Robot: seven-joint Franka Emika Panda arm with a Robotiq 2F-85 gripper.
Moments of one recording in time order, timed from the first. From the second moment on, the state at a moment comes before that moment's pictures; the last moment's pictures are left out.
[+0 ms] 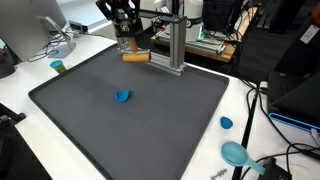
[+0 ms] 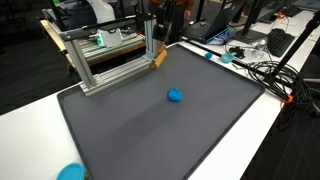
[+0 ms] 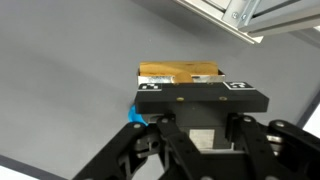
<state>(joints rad) -0.02 0.13 0.01 -1.89 -0.05 1.88 -0.44</state>
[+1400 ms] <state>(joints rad) -0.09 0.34 0.03 -1.64 0.11 1.95 -1.01</state>
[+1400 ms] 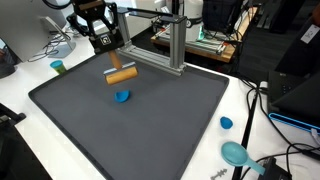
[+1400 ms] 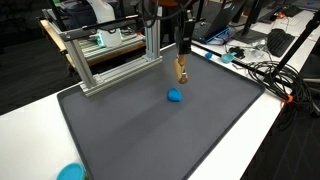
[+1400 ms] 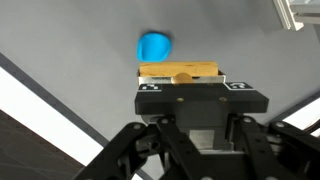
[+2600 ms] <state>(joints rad) -0.11 0.44 0.03 -1.74 0.08 2.20 -1.05</state>
